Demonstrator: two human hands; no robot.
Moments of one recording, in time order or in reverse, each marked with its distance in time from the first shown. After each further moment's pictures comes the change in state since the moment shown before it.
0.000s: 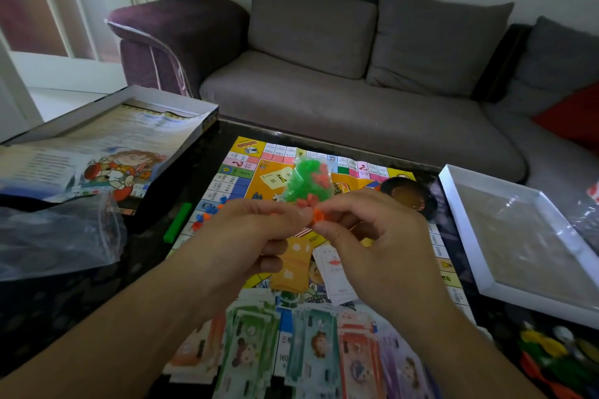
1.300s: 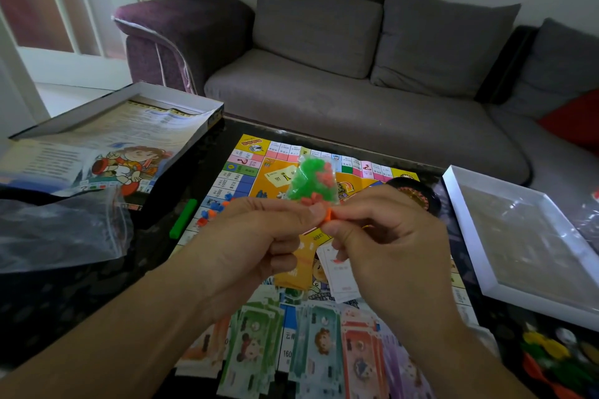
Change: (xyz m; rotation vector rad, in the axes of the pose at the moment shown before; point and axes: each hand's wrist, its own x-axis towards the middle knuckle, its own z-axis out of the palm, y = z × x) left_hand -0.013 0.007 0.009 -0.149 -0.042 0.021; right_hand -0.007 -0.007 0.005 0.215 0.123 0.040
